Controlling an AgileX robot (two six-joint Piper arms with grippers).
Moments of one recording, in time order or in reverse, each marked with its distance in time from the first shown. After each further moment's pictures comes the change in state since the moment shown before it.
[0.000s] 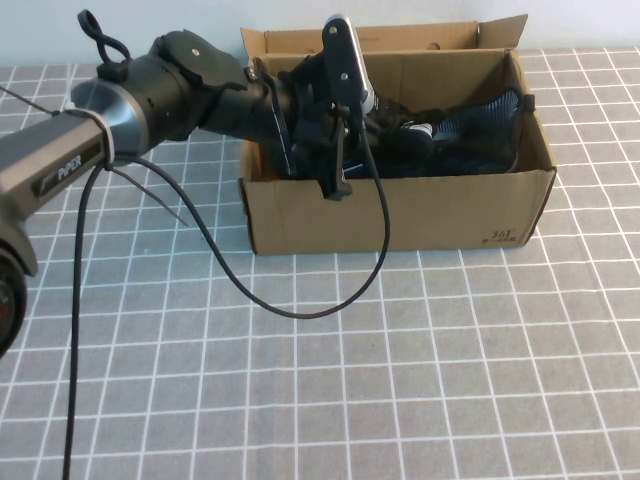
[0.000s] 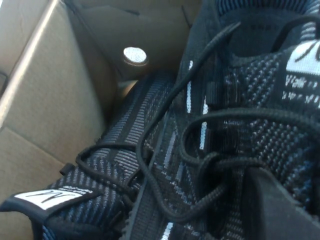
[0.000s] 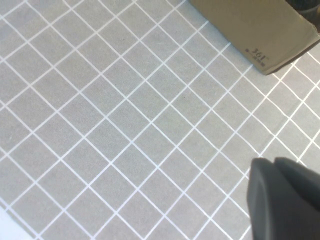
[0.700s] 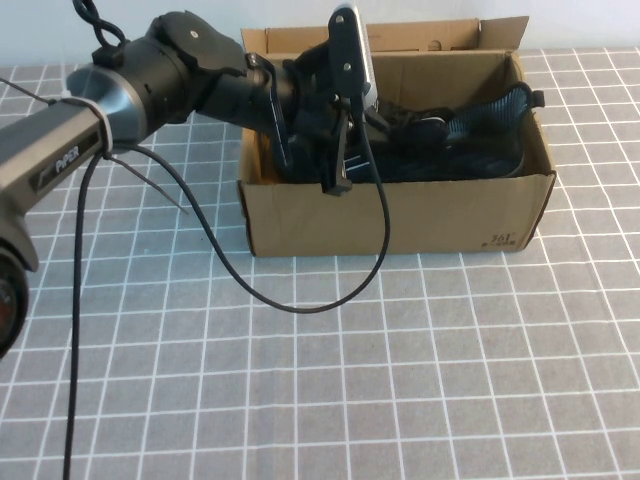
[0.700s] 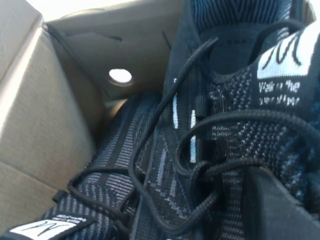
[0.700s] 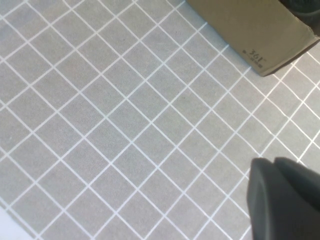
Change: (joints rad) right arm 0.000 0.000 0.000 0.002 0.000 0.000; left arm 0.000 0.004 -0.059 0.040 0.106 -0.019
